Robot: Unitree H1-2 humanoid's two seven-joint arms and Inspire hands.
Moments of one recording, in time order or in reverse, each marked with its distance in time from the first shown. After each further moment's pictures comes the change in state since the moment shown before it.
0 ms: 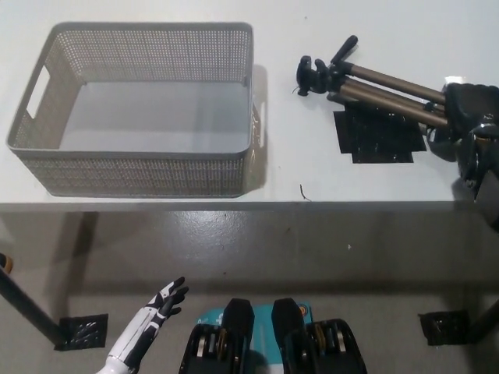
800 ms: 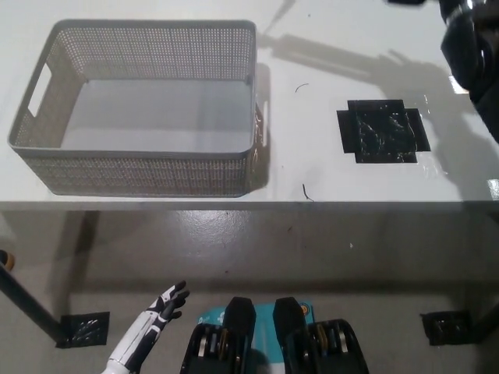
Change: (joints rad) left_arm 0.007 0.000 -0.005 0.013 0.010 -0.004 0.000; right_arm -0.151 -0.076 -0.115 -0.487 -0.042 -0.165 -0.025
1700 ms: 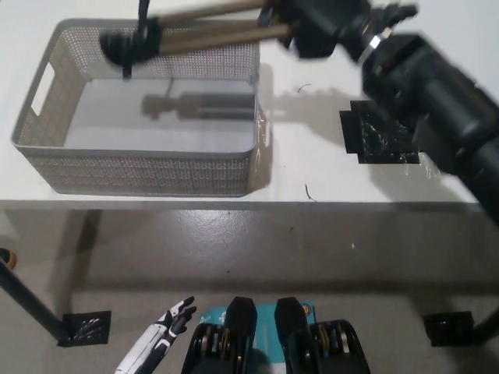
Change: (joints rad) left_arm 0.006 0.006 -0.035 0.040 0.050 -0.021 -0.003; right_arm 0.071 0.117 0.219 -0.105 -0.244 -0.050 0.058
